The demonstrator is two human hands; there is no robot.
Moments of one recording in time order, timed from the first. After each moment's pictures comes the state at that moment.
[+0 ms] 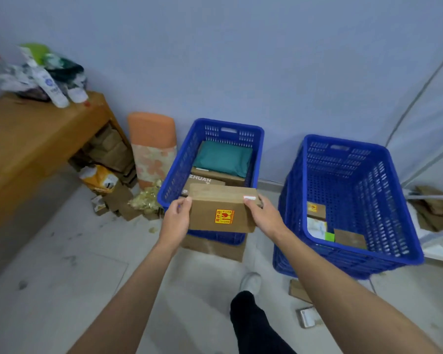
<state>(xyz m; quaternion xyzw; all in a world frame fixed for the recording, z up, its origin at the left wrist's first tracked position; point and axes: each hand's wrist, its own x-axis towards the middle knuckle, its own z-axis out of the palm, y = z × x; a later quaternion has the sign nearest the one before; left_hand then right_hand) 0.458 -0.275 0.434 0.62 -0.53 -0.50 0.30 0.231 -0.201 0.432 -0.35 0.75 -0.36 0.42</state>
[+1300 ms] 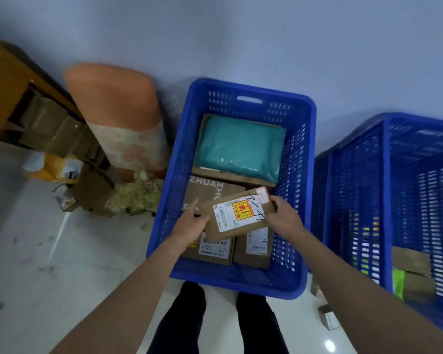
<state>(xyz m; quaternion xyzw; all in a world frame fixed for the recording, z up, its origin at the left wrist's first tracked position) 0.400 -0.616 0.211 0.62 -0.48 -0.62 -0.02 0.162 -0.520 0.233 -0.29 0.83 -0.14 0.44</state>
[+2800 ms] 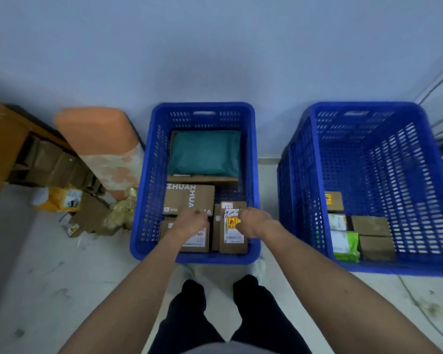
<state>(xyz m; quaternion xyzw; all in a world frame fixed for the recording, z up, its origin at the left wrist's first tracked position) 0.316 -0.535 0.307 0.59 -0.60 -0.53 -0.13 0.143 -0.435 0.309 -0.50 0.75 0.13 0.40</state>
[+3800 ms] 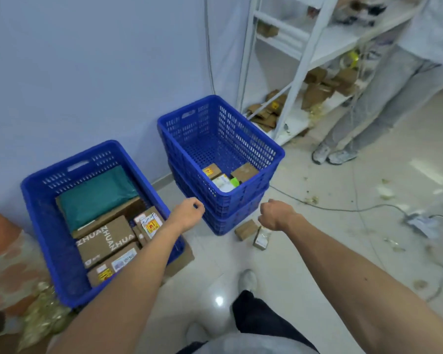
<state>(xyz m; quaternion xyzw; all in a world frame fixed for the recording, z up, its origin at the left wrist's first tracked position) 0.268 -0.300 0.421 0.23 -0.86 -0.43 -0.17 0.181 -0.049 0.426 -0.18 0.94 0.05 0.28</state>
